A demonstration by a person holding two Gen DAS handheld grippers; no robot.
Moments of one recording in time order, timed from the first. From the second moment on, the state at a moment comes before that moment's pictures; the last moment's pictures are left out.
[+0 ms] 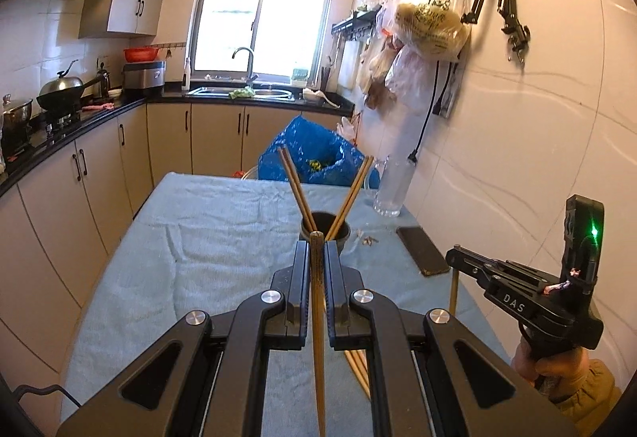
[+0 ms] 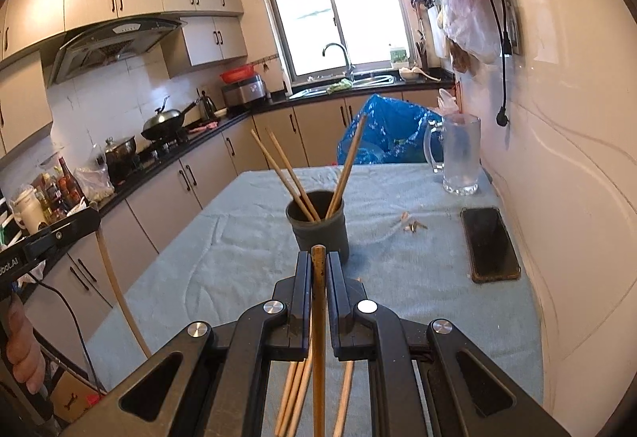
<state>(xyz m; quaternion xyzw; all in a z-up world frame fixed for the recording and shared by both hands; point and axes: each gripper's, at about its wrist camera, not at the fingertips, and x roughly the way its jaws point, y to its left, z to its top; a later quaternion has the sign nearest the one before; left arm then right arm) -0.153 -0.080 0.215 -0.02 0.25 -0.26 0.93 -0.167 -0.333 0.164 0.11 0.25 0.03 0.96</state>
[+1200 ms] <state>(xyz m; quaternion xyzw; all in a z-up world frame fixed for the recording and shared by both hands) 0.083 -0.179 0.228 -0.09 0.24 -0.21 0.94 0.058 -0.362 0.185 0.18 0.15 -0.01 0.97</state>
